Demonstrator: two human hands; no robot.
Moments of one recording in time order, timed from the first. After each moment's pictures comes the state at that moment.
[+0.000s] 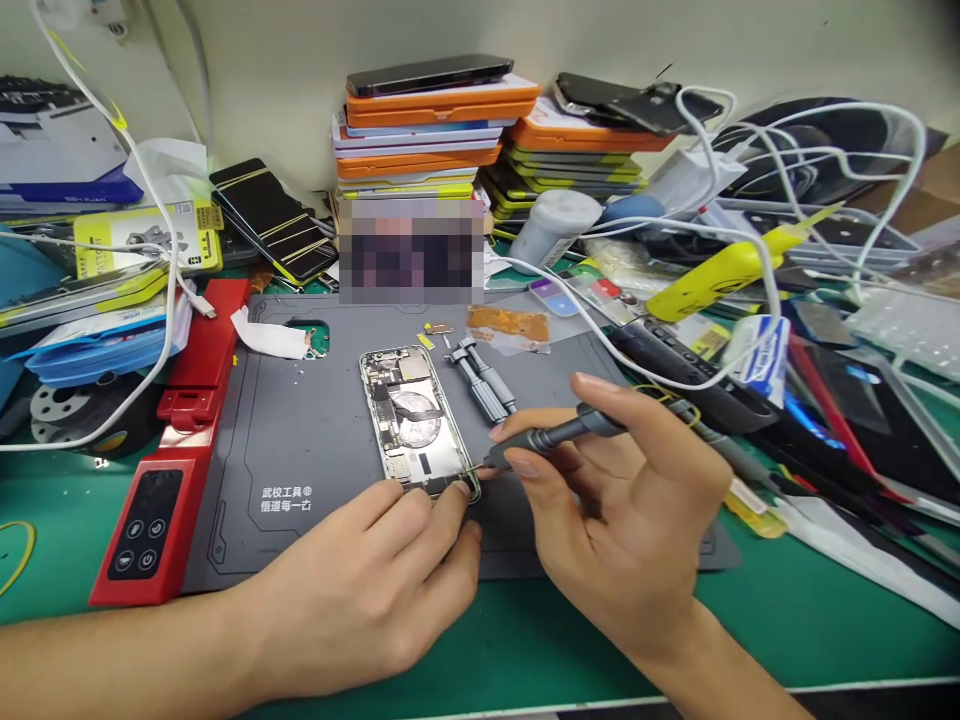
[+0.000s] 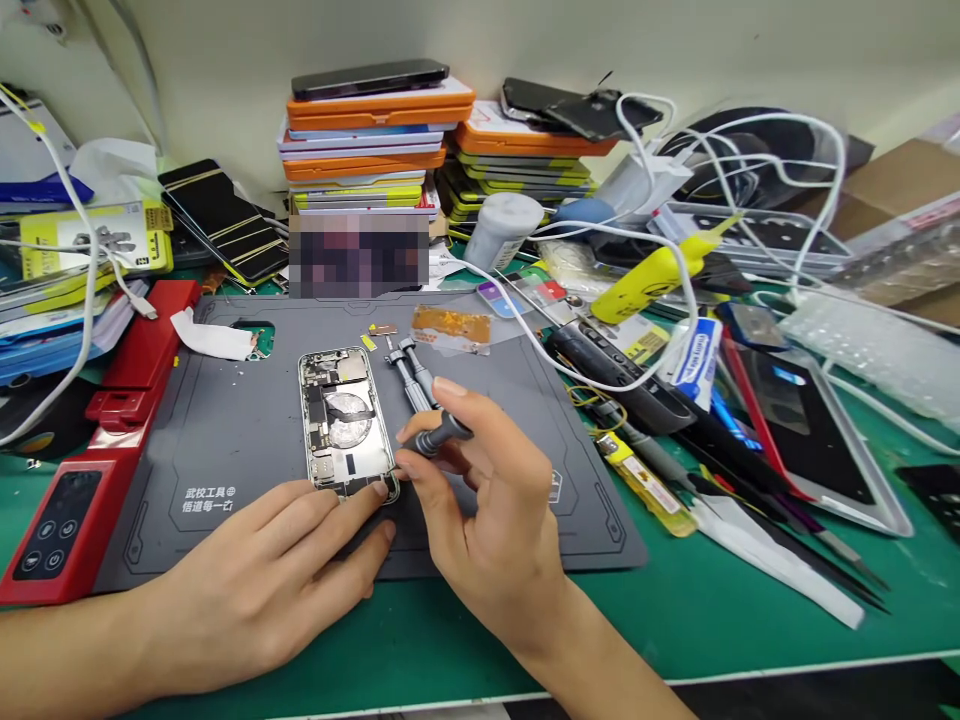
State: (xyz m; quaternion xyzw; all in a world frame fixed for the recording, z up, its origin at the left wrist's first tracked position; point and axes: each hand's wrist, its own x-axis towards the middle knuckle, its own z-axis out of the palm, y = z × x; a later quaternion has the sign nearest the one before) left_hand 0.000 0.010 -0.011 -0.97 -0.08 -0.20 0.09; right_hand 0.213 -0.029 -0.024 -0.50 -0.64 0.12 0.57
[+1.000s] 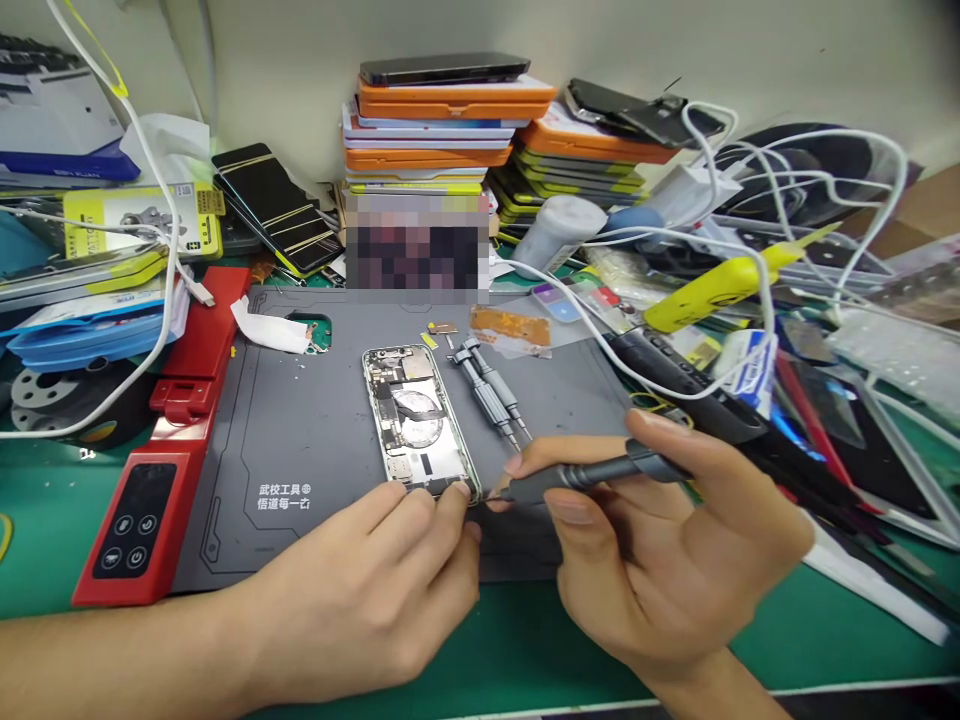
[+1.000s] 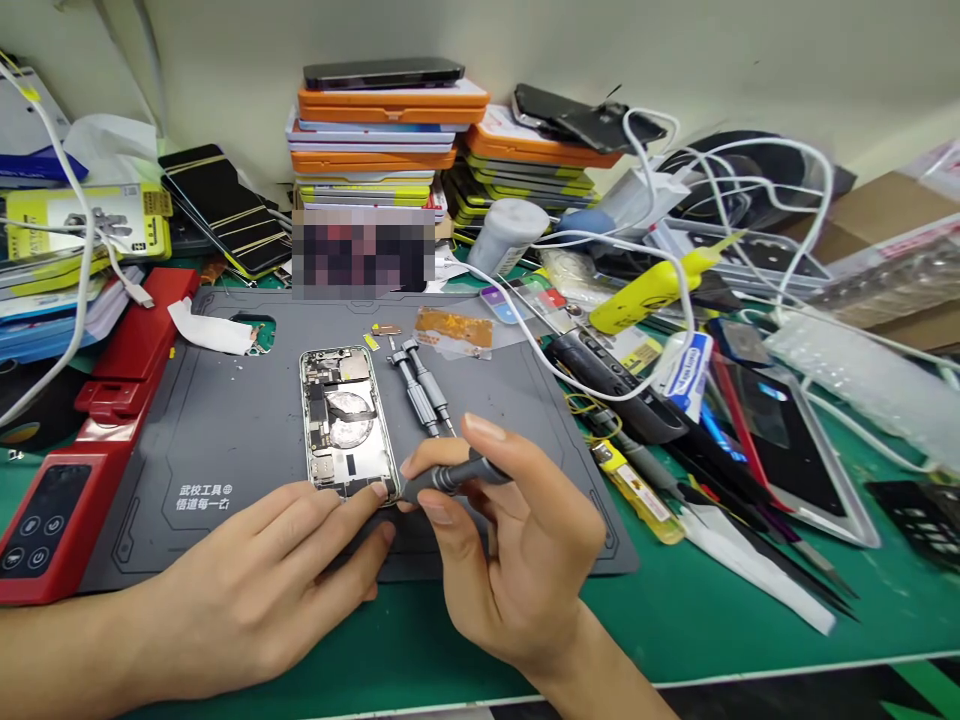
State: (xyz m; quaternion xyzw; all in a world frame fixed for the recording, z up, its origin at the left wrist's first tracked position) left_hand 0.001 0.008 -0.014 -0.97 -0.07 -0.20 0.10; right_hand 0.217 -0.038 -0.023 -0.47 -0.65 0.12 0.59
